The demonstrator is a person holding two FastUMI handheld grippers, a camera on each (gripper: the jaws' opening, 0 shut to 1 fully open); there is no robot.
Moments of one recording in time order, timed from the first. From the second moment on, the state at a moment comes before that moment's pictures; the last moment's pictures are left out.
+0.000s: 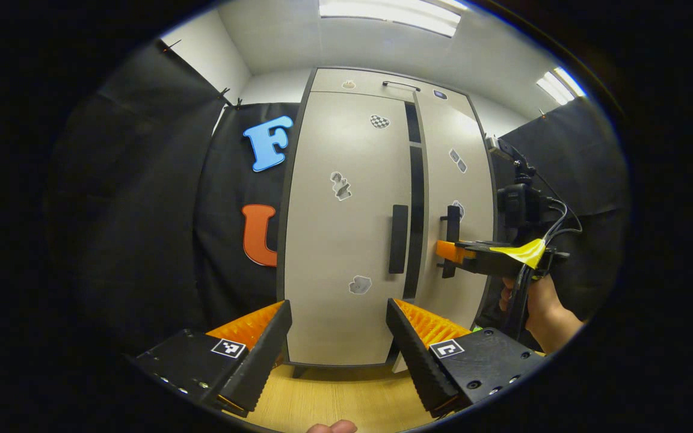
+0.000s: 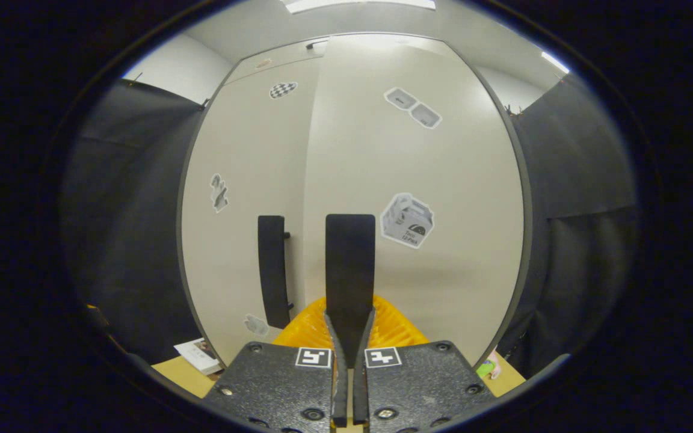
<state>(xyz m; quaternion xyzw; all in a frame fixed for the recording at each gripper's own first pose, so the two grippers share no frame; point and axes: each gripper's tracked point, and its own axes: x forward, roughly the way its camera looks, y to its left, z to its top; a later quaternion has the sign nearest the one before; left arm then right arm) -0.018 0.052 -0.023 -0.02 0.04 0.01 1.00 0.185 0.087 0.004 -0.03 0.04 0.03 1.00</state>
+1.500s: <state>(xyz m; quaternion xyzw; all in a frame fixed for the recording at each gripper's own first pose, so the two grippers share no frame) -0.018 -0.043 -0.015 -0.03 0.03 -0.03 1.00 0.045 -0.049 0.025 -0.04 0.04 0.02 1.00</state>
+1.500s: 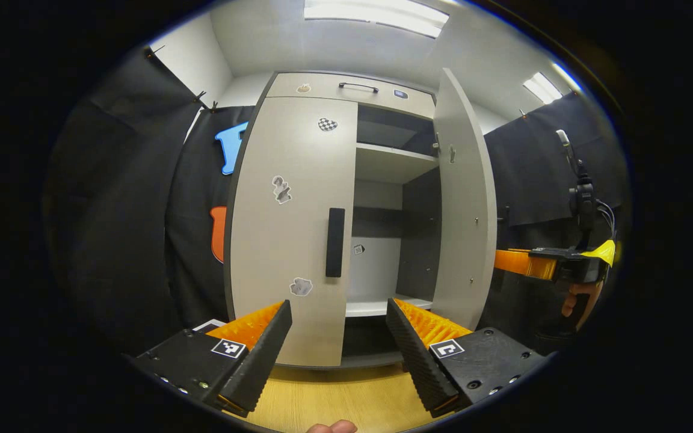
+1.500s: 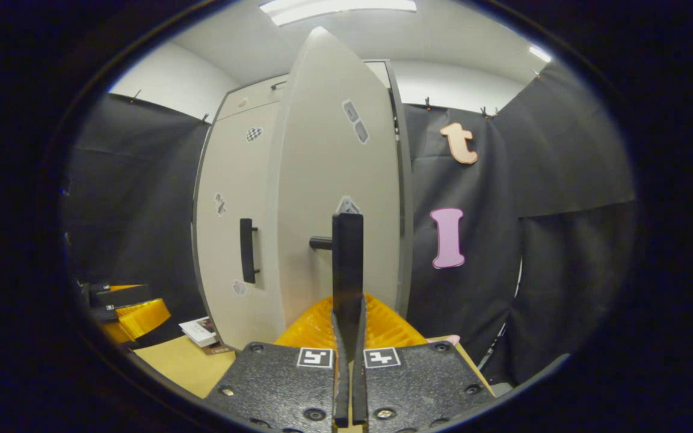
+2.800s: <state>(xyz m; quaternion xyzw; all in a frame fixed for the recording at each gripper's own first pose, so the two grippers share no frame) -0.009 -0.064 -0.027 -0.01 0.04 -0.03 1.00 0.023 -0.134 0.018 -0.03 0.03 -0.02 1.00</state>
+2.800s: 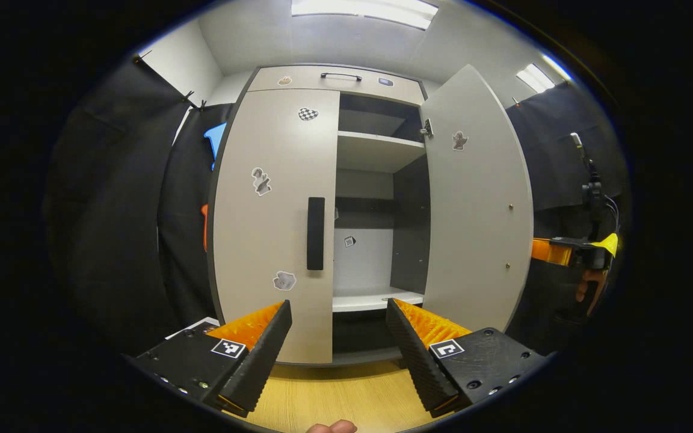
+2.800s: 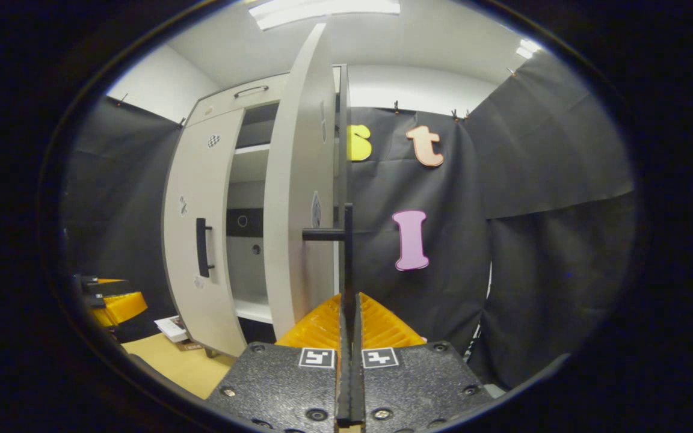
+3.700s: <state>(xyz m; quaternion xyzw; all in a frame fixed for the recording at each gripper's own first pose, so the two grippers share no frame) -0.012 0.006 -0.029 -0.05 0.04 0.02 1.00 -0.004 -0.015 0.028 -0.05 0.00 -0.01 1.00</state>
